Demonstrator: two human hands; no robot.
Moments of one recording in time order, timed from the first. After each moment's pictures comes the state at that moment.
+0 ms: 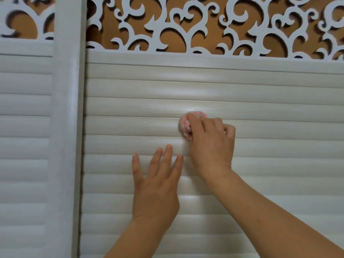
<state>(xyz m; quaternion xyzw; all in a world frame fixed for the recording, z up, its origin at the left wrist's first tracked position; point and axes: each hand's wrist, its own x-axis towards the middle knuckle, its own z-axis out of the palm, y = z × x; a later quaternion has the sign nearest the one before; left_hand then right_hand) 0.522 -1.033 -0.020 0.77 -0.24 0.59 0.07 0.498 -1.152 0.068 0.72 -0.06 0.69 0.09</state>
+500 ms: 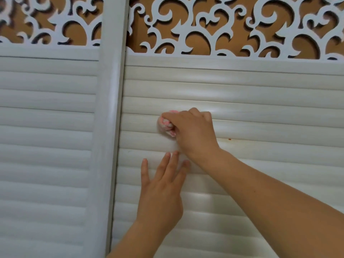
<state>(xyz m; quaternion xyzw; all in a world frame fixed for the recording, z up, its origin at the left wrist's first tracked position) 0.516 -0.998 -0.032 0.81 -0.24 0.53 0.09 0.503 -1.091 0.099 0.80 0.16 0.58 0.05</state>
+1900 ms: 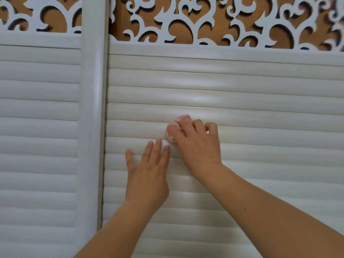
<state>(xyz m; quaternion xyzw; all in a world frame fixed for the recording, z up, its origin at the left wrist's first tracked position) 0.479 -1.003 -0.012 0.91 -0.17 0.37 0.03 0.481 -1.129 0.044 0.78 0.05 0.59 0.20</state>
